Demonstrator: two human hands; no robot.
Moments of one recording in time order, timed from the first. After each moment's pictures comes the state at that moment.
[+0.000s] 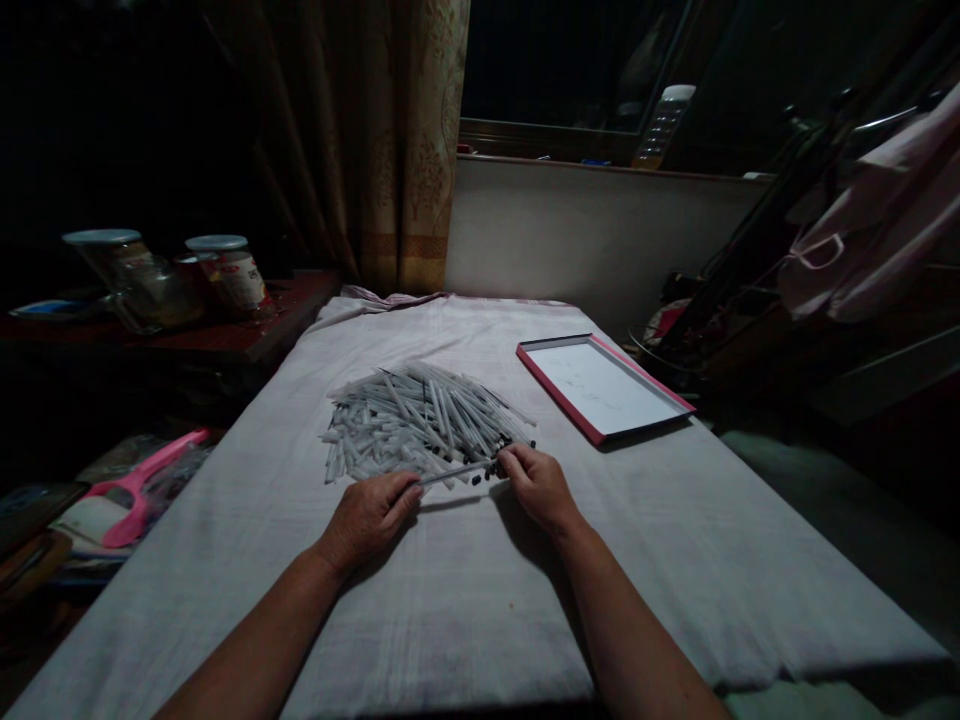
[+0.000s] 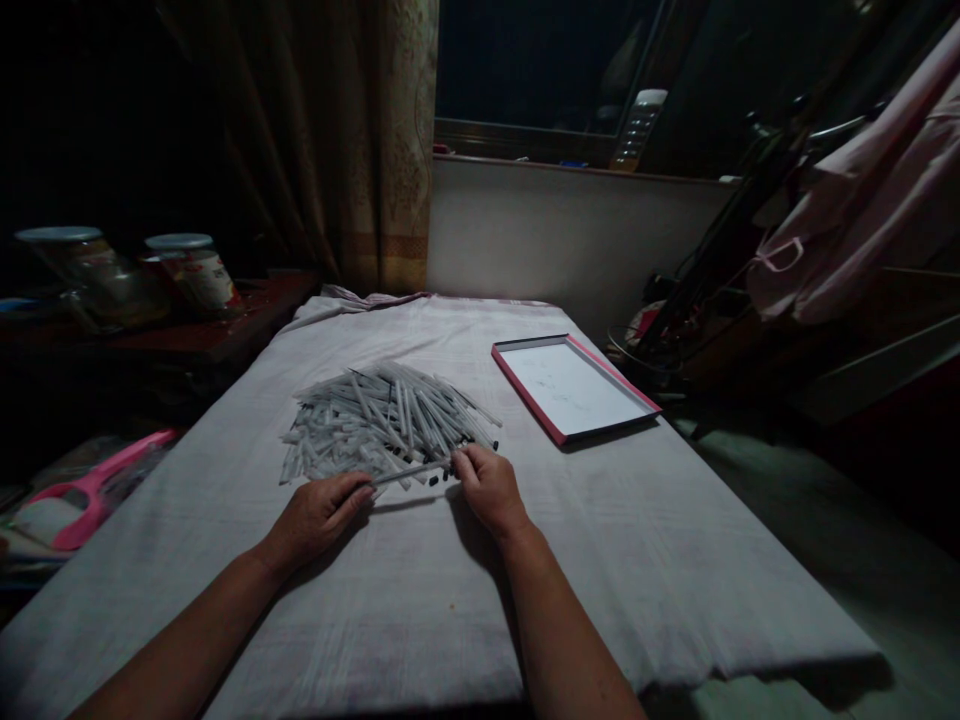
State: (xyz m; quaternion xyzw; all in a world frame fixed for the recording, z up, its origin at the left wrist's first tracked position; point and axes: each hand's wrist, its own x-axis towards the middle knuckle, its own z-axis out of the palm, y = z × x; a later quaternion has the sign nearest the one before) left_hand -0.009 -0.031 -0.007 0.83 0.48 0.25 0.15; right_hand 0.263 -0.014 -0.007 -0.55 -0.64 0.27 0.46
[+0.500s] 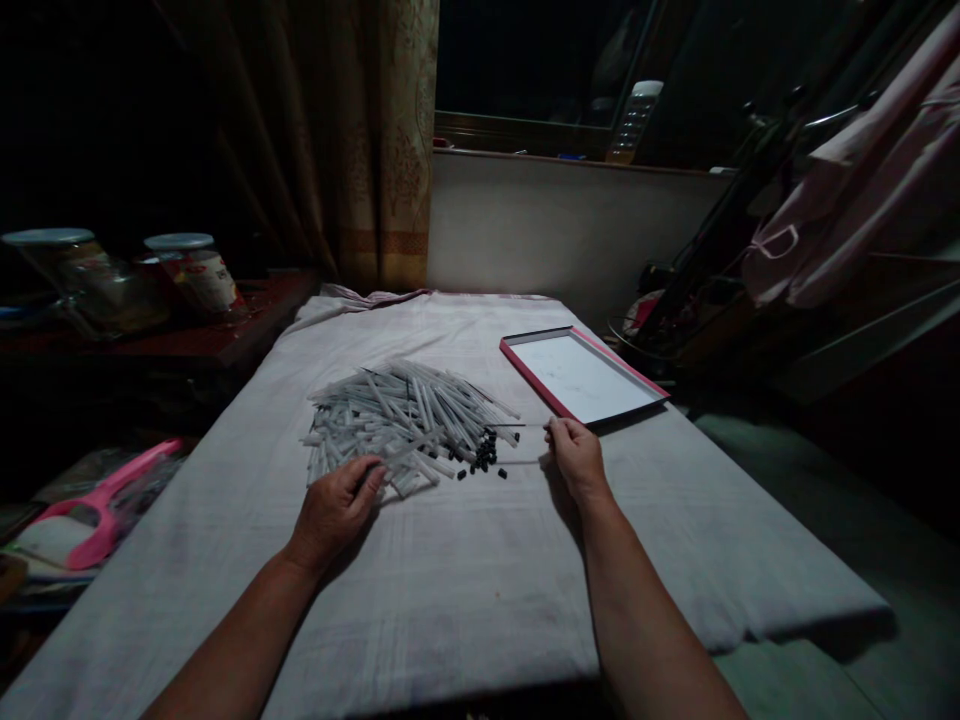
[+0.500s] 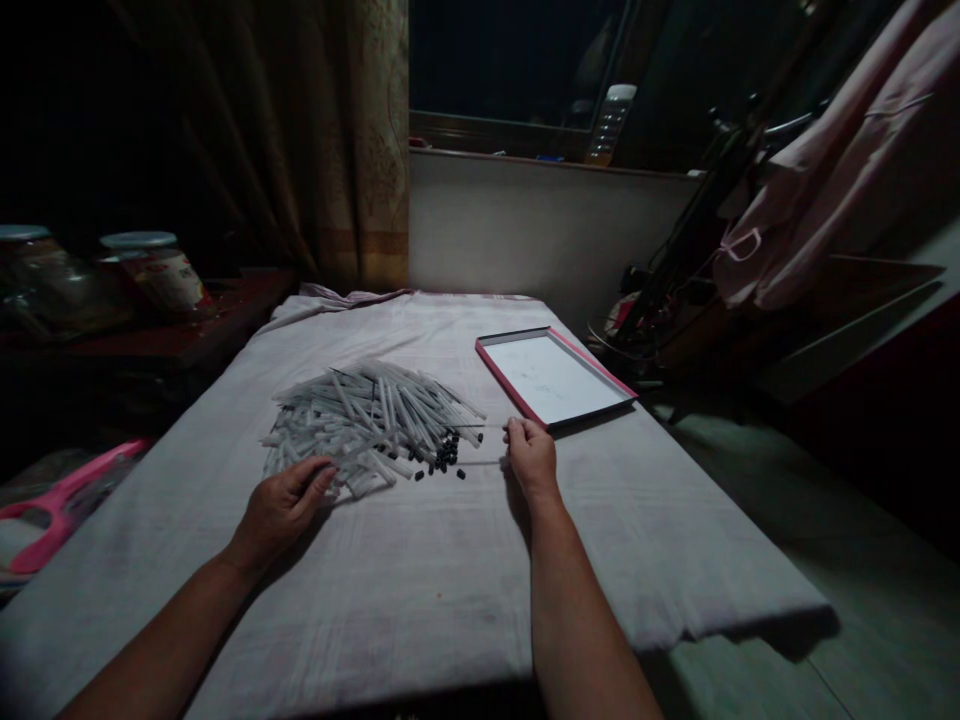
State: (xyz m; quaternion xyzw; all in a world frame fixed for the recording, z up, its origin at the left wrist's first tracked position) left_hand -0.022 -0.021 -0.015 0.77 0.52 0.37 0.06; right_hand 0.323 0.004 -0.017 -0.65 -0.44 0.23 0.58
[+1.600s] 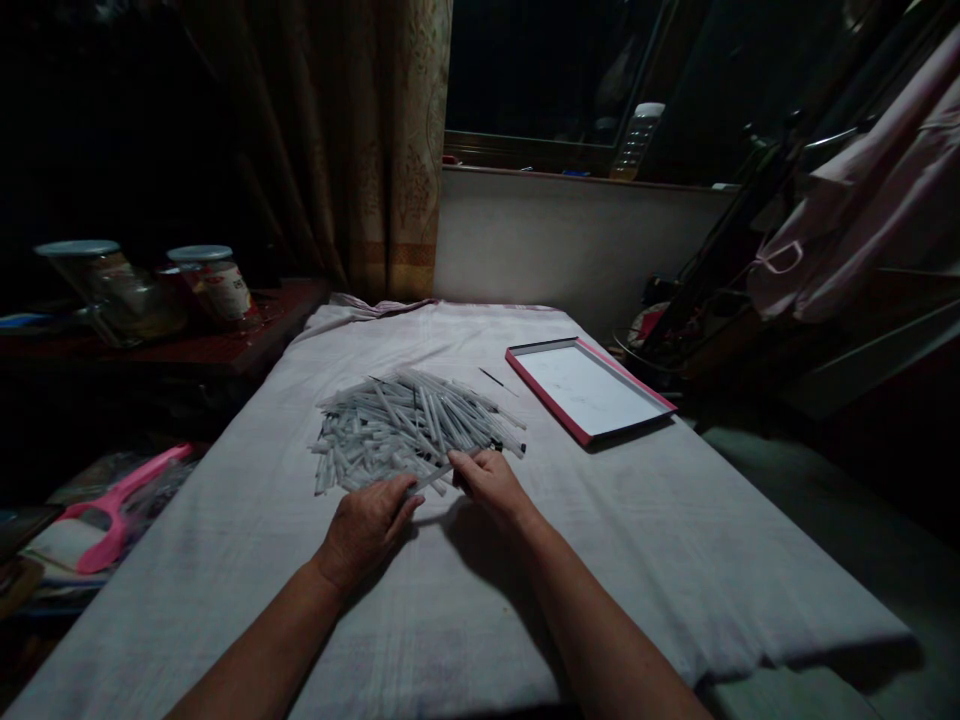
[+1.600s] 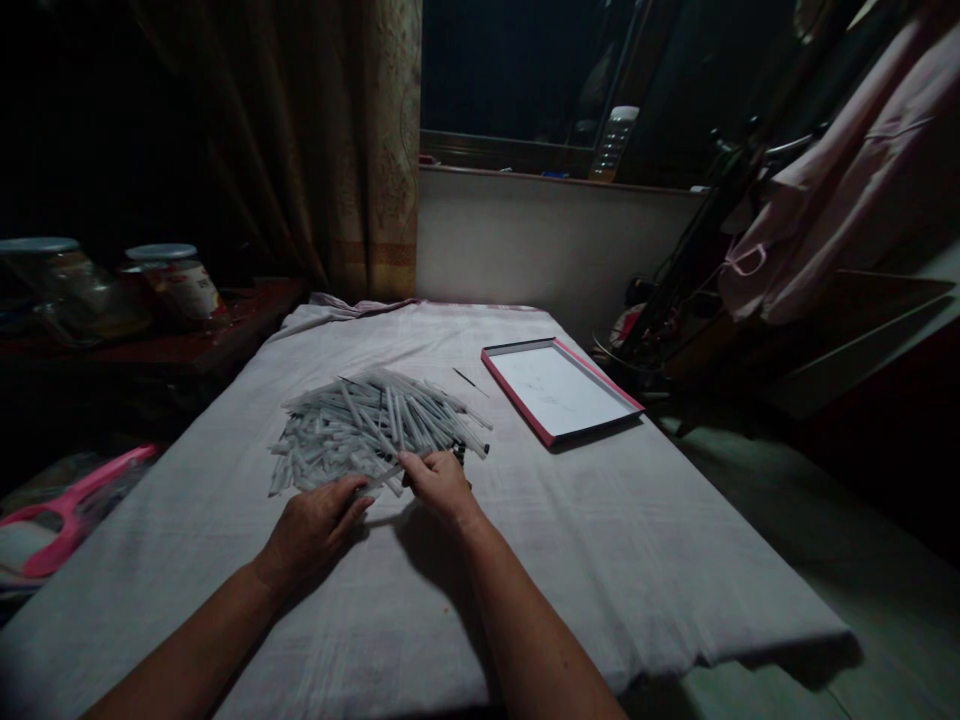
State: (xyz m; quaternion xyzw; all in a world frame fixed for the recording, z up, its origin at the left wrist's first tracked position) left_hand 0.000 -0.030 -0.015 0.85 0.45 0.27 0.02; right_hand 0.202 -0.007 0.007 -0.52 -0.57 0.47 0.44
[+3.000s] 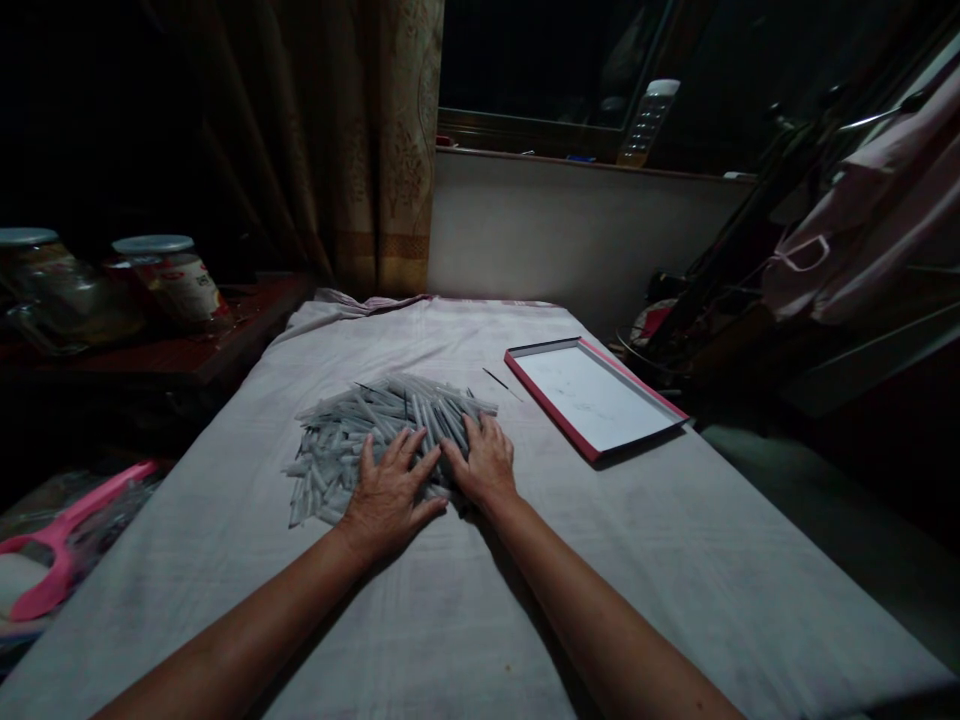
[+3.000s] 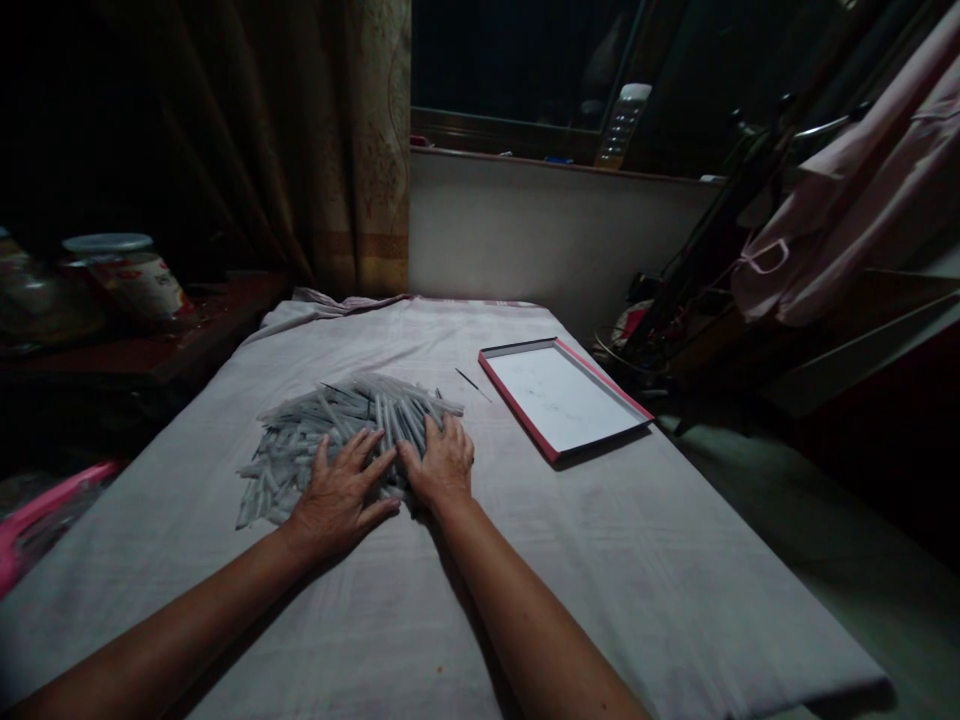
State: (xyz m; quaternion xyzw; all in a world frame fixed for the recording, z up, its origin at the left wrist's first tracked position) left_hand 0.035 0.026 -0.016 0.87 0.46 0.17 -0.05; right_hand 0.206 0.046 -0.018 -0.70 -0.66 0.07 0.26
